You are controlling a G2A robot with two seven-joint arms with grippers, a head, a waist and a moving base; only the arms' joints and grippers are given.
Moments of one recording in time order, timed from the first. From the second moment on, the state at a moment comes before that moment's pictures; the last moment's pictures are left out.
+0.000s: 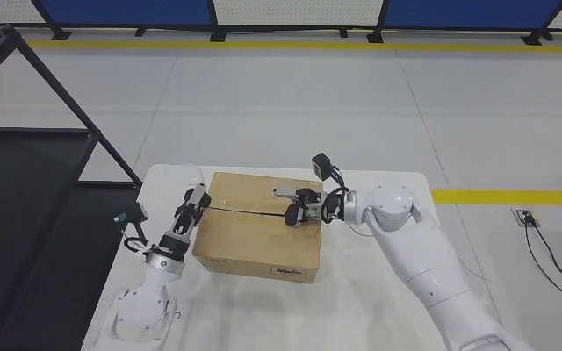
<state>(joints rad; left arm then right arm) 1.17 -1.28 -1.48 -1.64 0.10 -0.28 -0.15 -0.41 -1.39 1.02 -0.90 0.28 0.00 1.10</state>
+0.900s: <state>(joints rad) 1.27 -1.28 -1.51 -1.78 0.05 -0.30 -0.19 -0.40 -1.39 1.02 -0.89 0.28 -0.01 1.12</state>
